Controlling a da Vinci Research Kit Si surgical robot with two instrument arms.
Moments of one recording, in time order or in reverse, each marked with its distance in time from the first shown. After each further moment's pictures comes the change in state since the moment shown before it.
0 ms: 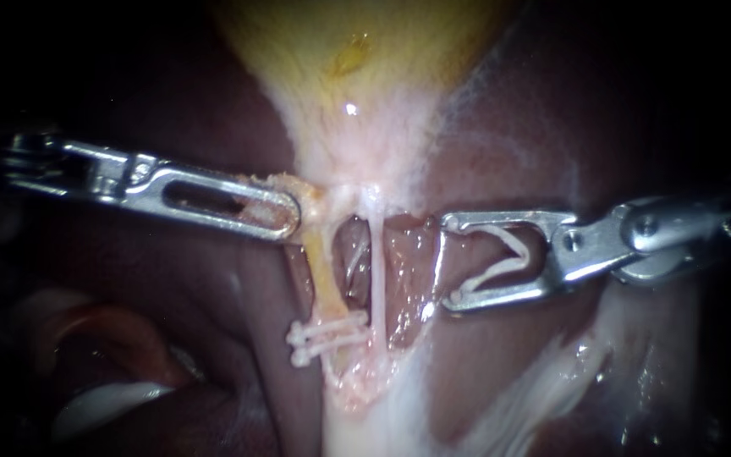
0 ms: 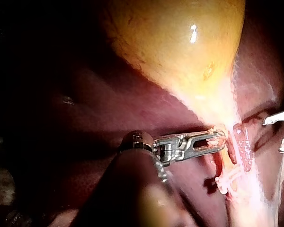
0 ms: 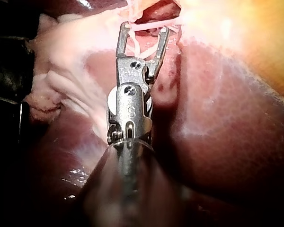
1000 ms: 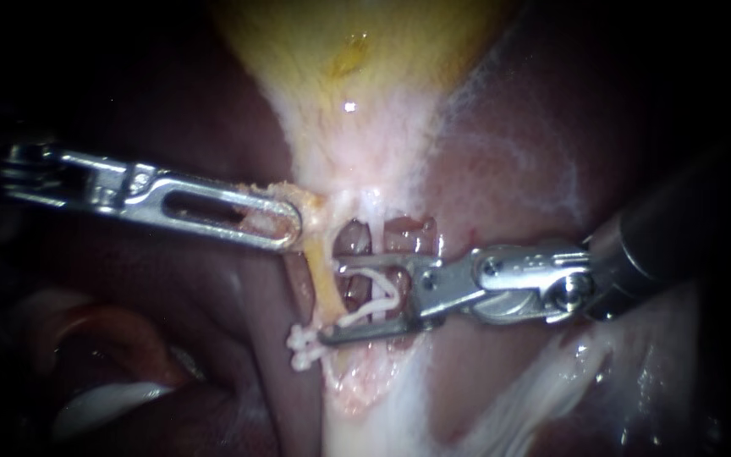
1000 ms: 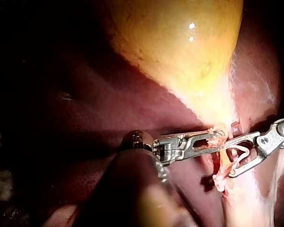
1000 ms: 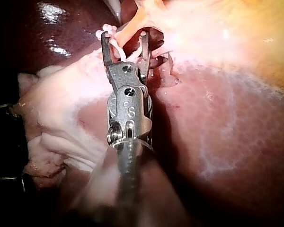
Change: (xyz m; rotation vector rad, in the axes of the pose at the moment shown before) right arm -0.003 0.000 0.014 0.037 -0.031 0.148; left arm 0.000 -0.001 0.000 -0.008 -0.006 -0.002
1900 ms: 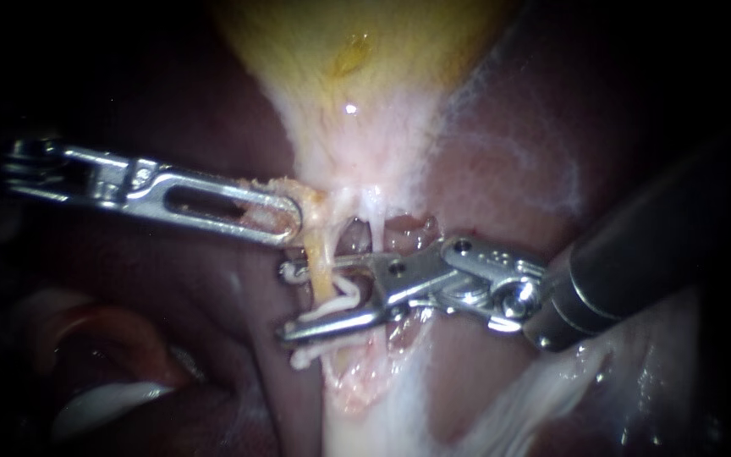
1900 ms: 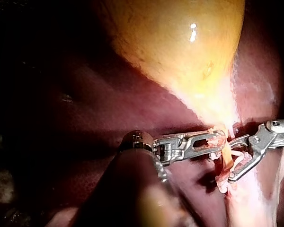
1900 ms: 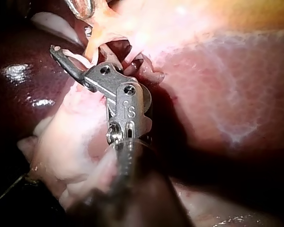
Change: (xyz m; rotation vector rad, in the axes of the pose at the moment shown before) right arm 0.001 0.003 0.002 0.146 0.280 0.235; left arm 0.000 0.001 0.000 0.001 0.001 0.000
